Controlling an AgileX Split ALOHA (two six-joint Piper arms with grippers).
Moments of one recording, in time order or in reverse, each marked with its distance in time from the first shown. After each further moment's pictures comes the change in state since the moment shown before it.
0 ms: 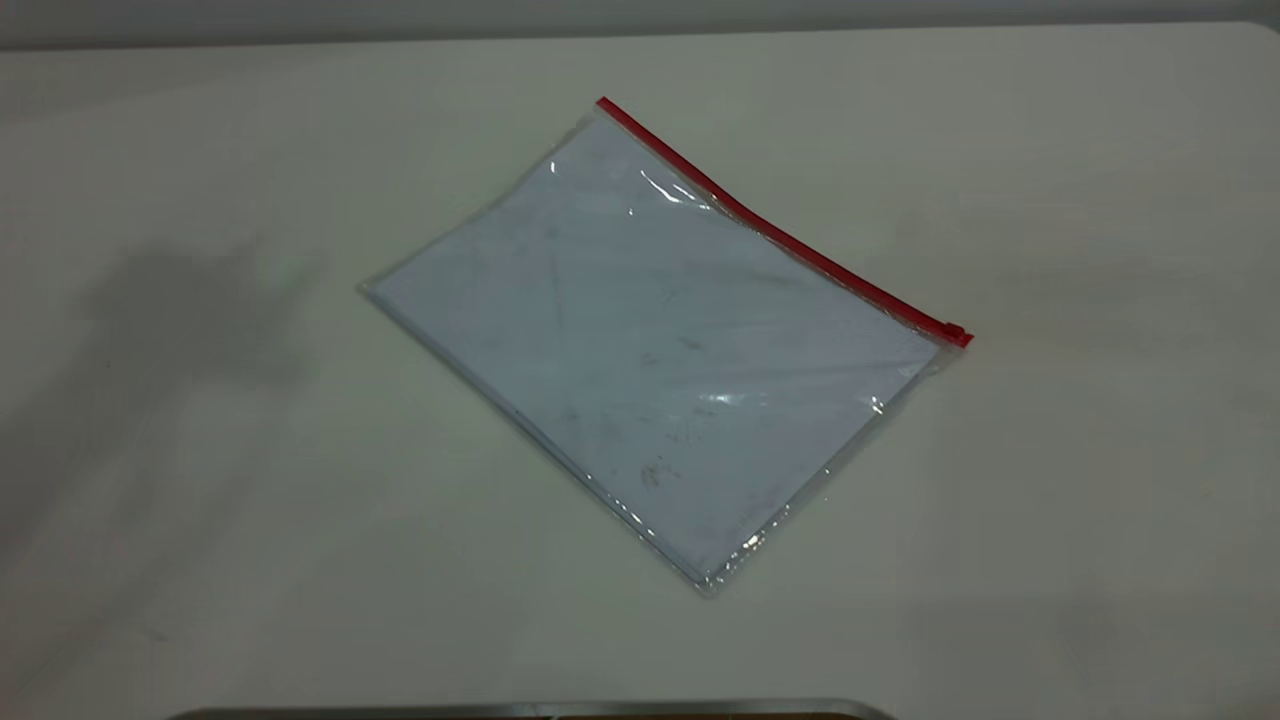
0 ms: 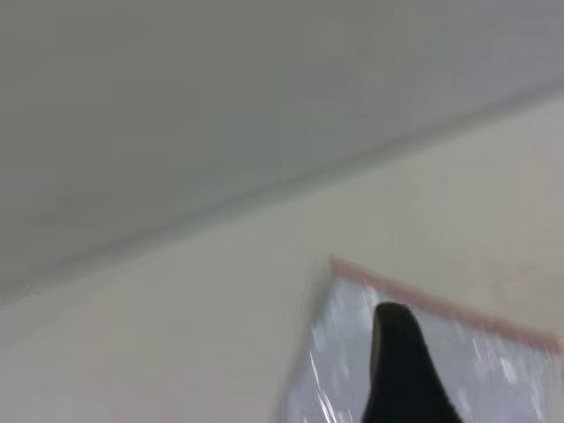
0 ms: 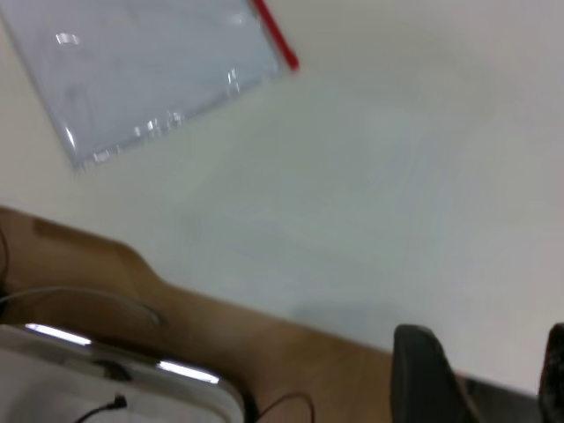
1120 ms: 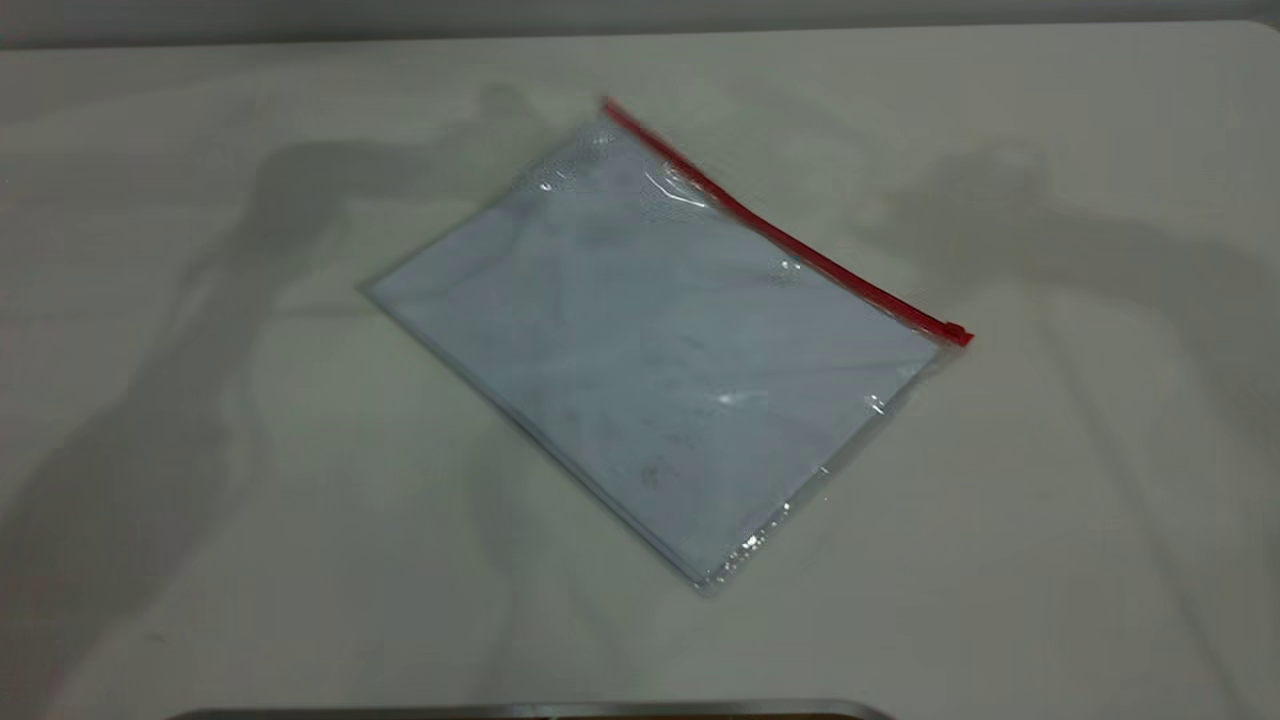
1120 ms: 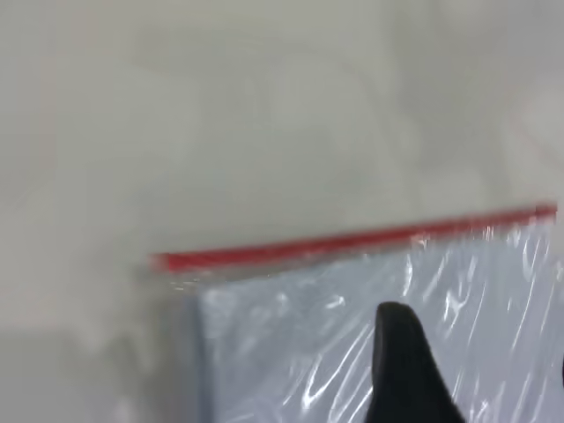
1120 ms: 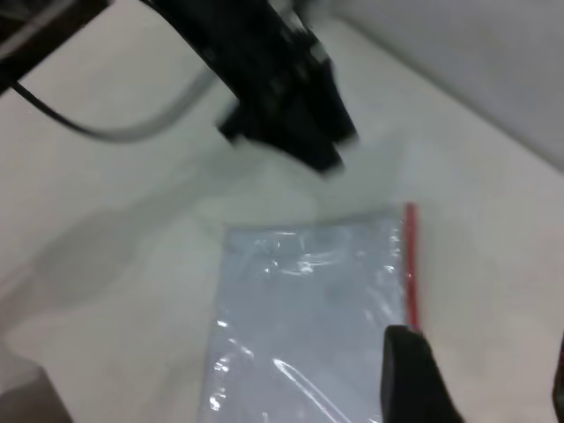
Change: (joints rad) left arm -0.049 1.058 -0.507 -0.440 0.000 0.519; right arm 0.000 1.181 -1.145 0.607 -0.003 -0.500
